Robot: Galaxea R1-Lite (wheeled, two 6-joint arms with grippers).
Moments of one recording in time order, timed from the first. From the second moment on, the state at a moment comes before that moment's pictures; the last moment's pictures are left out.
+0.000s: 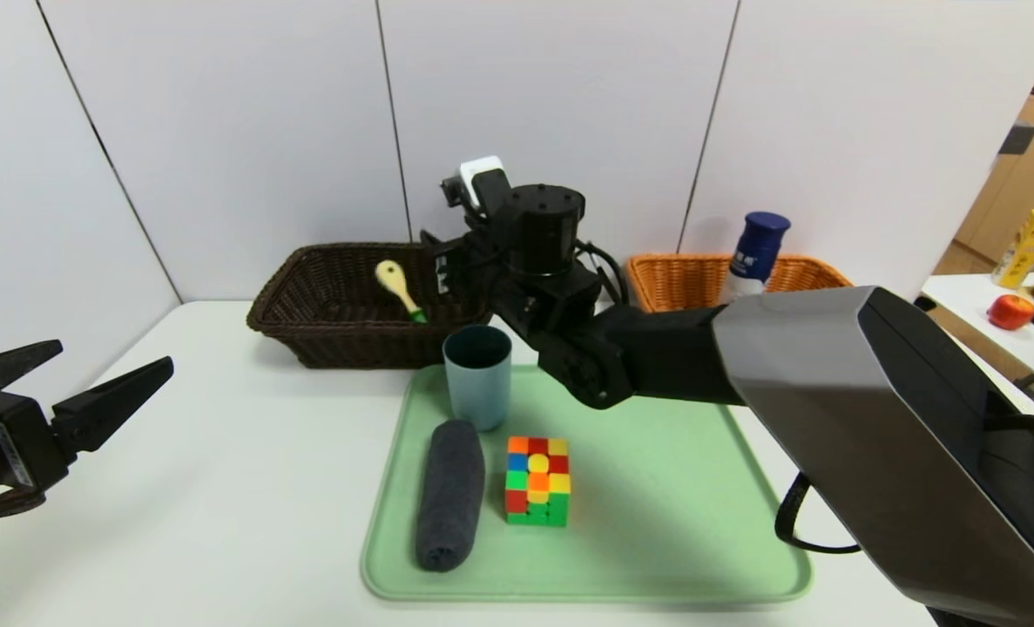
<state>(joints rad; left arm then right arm) 0.04 0.98 -0.46 -0.42 -0.20 0.03 0.75 2.42 -1.92 -0.62 -0.20 -0.11</state>
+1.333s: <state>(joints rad) -0.01 1.06 -0.54 -0.49 -0.19 0.02 0.20 1.47 -0.90 -0.54 -0.18 -0.21</state>
